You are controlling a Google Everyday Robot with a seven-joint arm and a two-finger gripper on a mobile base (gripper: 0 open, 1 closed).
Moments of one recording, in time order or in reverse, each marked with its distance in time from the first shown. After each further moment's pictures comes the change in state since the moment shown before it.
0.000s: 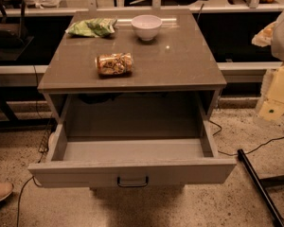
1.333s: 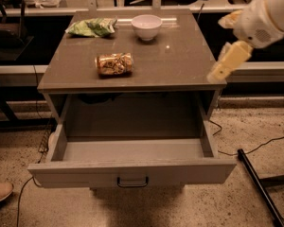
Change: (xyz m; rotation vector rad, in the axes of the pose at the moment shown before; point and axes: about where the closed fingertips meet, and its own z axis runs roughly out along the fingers) arm -0.049 -0.120 0.070 0.063 -0.387 0.034
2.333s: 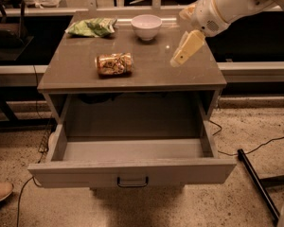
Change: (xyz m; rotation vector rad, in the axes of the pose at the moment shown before) arm -0.076 -0.054 0.091 -0.052 -0.159 -0.081
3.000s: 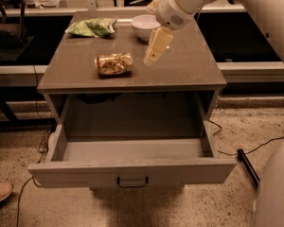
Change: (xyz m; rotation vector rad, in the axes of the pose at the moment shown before) arm -0.068 0.017 0.044 -0.048 0.067 -0.173
